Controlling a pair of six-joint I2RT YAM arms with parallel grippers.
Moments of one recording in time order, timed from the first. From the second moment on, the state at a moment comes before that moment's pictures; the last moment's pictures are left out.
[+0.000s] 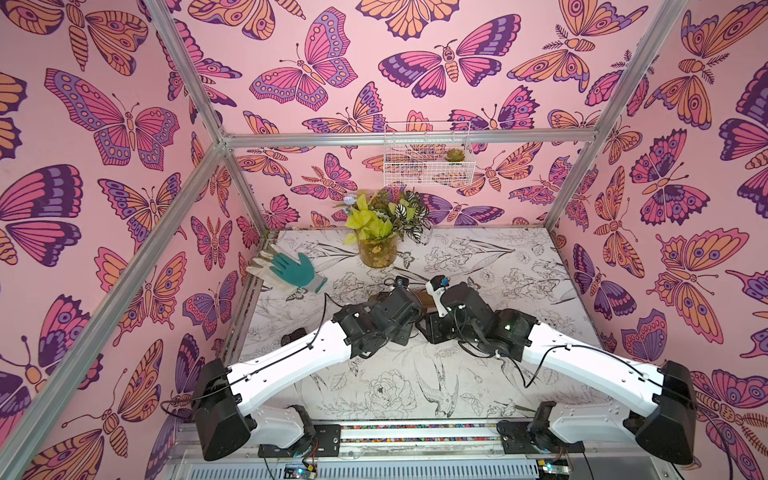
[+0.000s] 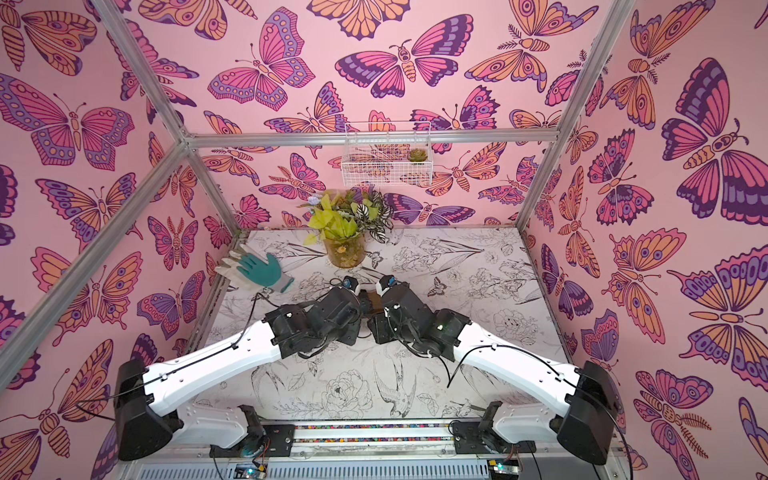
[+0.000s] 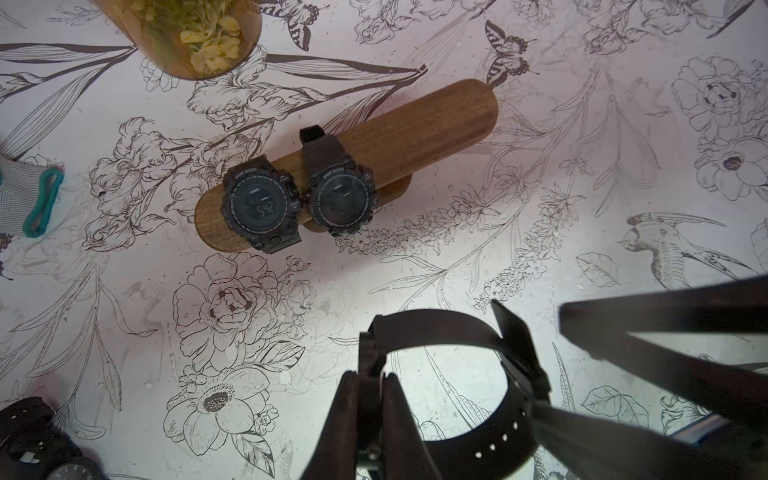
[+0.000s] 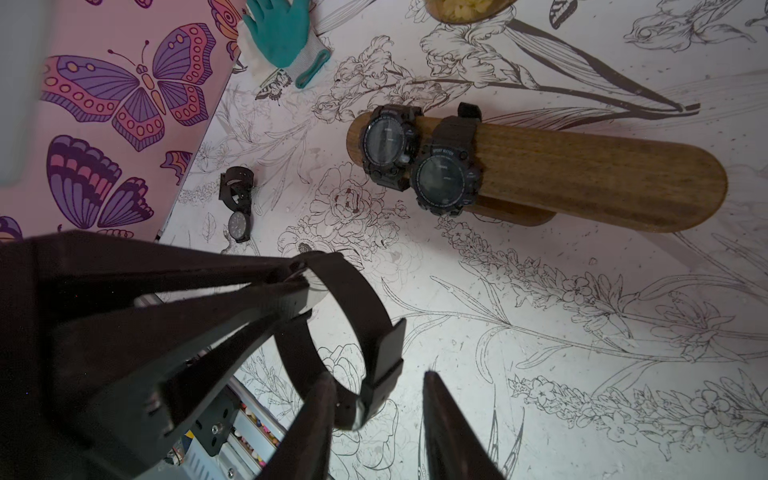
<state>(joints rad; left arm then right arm) -0.98 1.34 1.18 -0.80 -0.32 -0.51 0.94 1.27 1.04 -0.52 0.03 0.65</state>
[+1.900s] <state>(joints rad) -1.01 0.94 0.78 -0.15 0.22 -0.37 0.89 0.83 0.68 -0.12 -0.20 0.13</state>
